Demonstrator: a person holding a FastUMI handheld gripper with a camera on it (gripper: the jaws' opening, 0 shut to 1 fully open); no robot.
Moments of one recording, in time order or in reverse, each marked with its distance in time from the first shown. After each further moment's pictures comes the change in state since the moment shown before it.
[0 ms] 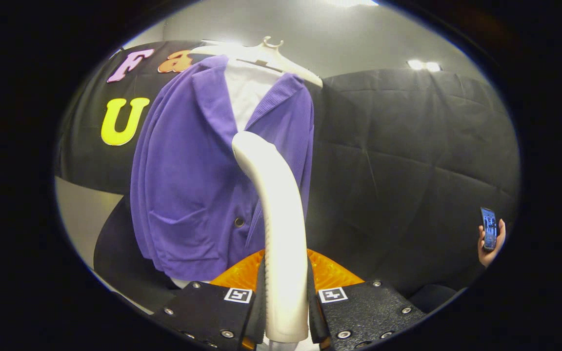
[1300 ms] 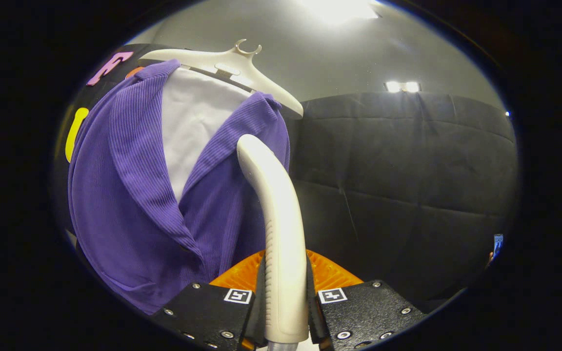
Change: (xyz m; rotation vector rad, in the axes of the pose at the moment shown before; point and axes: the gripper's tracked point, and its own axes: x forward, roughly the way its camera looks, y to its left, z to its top) arm 0.099 -0.025 0.074 -0.017 -0.124 -0.191
